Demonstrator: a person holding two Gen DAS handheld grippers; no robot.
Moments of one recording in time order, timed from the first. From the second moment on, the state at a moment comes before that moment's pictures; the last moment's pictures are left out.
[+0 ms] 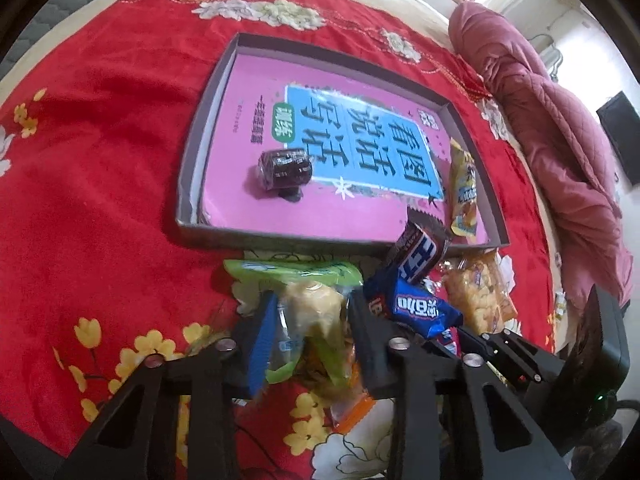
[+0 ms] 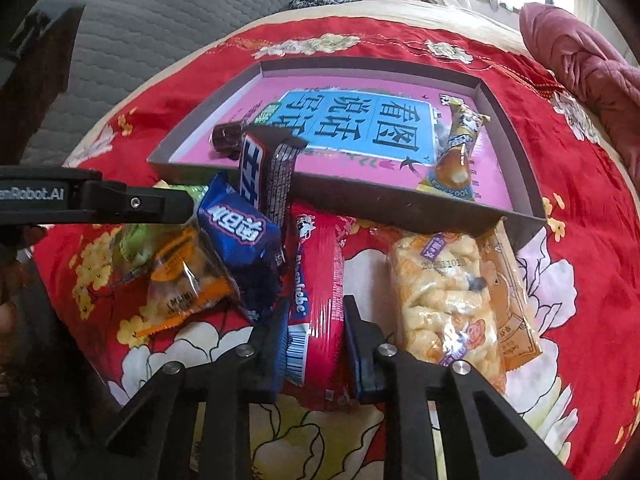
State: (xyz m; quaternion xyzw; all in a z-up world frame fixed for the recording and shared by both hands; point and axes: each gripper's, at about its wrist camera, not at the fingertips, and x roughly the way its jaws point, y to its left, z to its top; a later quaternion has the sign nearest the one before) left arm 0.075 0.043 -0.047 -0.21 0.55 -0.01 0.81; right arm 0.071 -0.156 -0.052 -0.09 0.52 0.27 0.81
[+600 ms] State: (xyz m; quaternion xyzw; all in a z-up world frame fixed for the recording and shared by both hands) left arm 0.063 0.054 -0.022 -0.22 0.53 -0.02 0.82; right arm 0.075 -0.186 -0.015 0.01 0.47 0.29 0.83
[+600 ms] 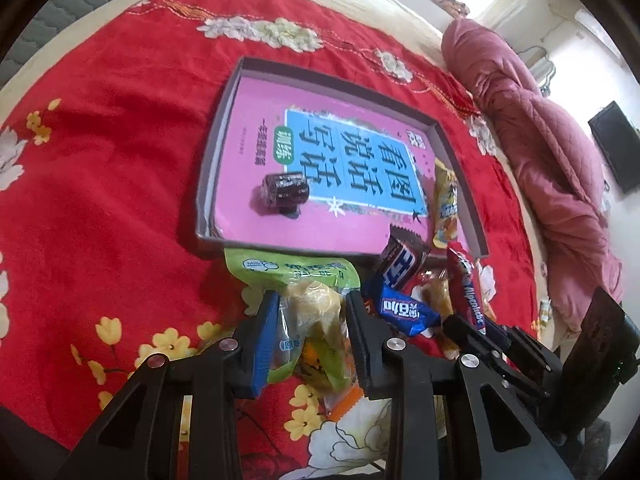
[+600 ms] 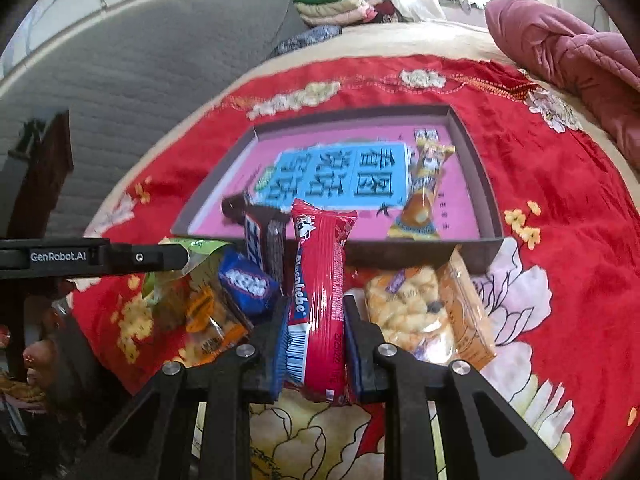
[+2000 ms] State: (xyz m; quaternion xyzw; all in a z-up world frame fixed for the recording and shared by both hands) left arm 0.124 0.030 0.024 -0.21 0.46 -0.02 0.86; right arm 0.139 -0.227 0.023 0.07 0.39 0.23 0.89
